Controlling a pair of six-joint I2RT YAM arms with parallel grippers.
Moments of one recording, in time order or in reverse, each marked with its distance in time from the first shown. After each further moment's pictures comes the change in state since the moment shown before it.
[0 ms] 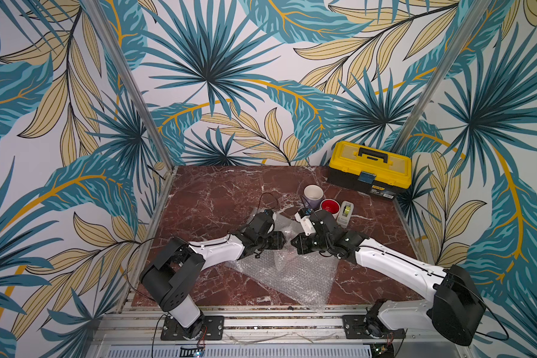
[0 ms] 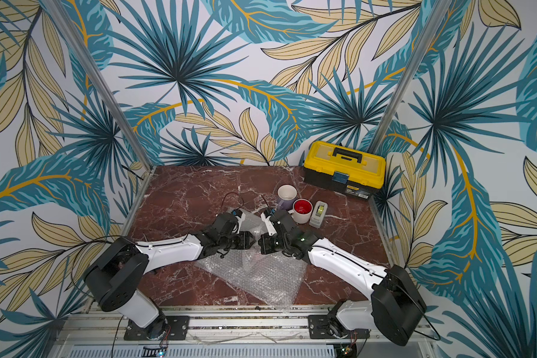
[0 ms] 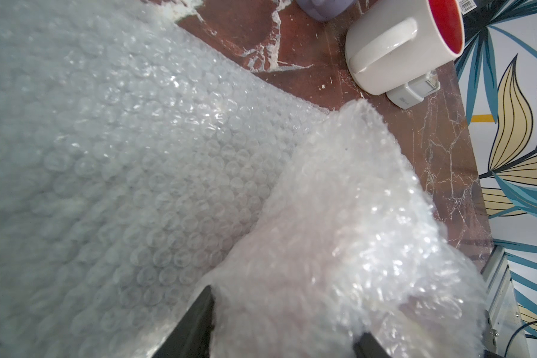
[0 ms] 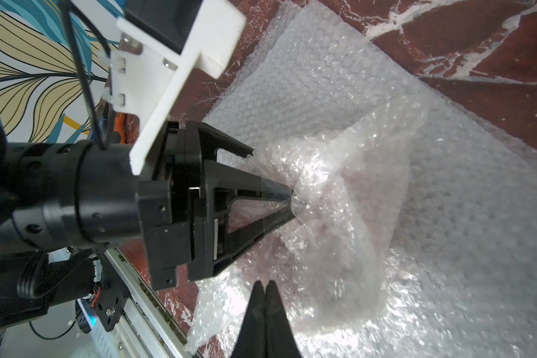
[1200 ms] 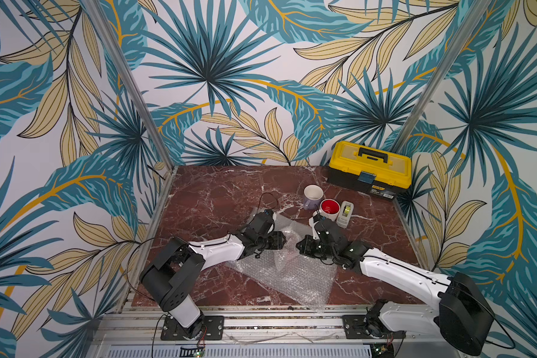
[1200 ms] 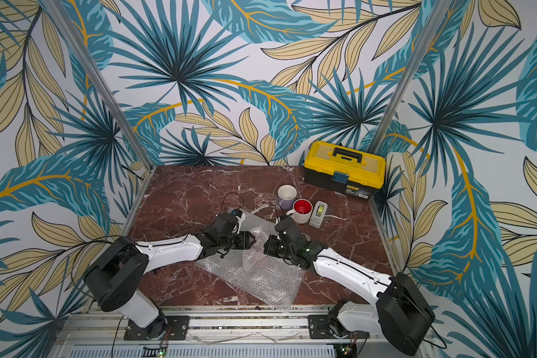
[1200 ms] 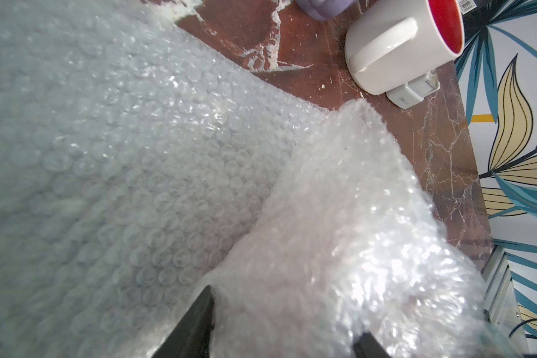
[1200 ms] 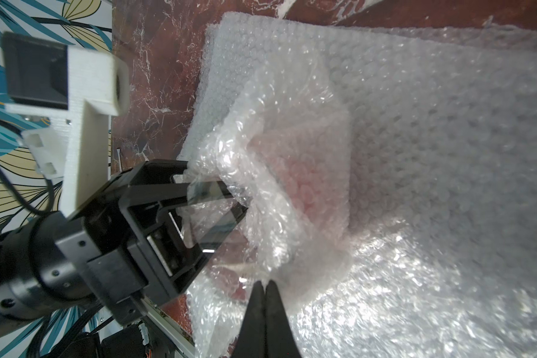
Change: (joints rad) left arm -0.001 0.000 0.000 0.000 0.000 0.000; right arm 0.003 -0.072 -0.148 0.118 0.094 0.407
